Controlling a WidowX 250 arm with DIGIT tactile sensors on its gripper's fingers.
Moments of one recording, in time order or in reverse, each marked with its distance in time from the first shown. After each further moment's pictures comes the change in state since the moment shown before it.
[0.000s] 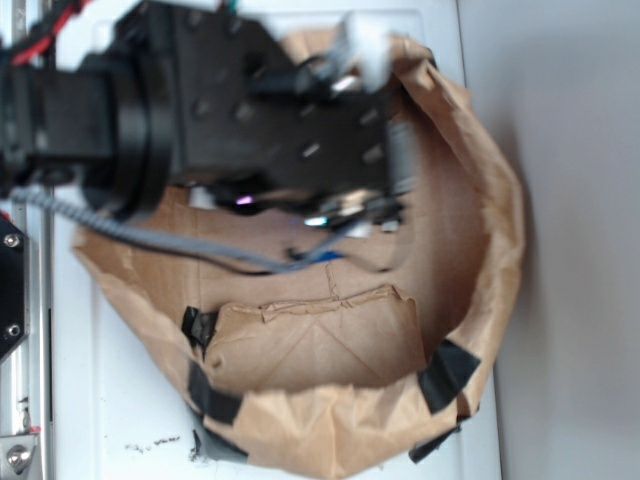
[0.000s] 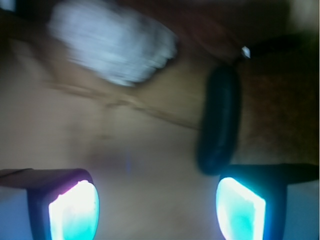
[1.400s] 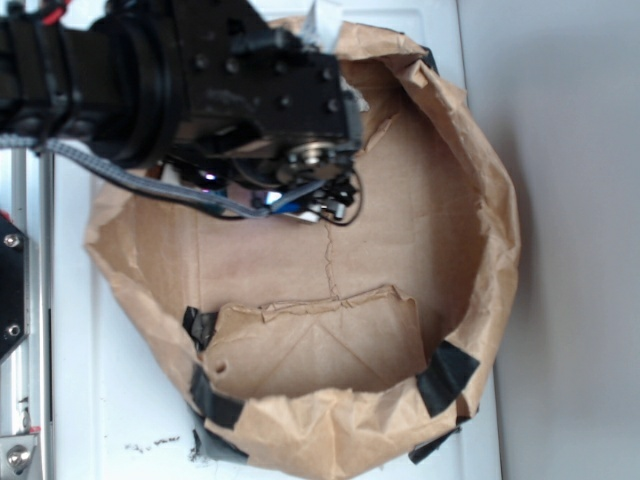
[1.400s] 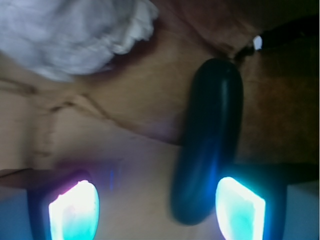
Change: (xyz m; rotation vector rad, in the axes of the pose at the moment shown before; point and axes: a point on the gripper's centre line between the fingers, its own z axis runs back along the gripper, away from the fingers) arm 0.009 0.041 -0.058 0.098 0.032 -0.065
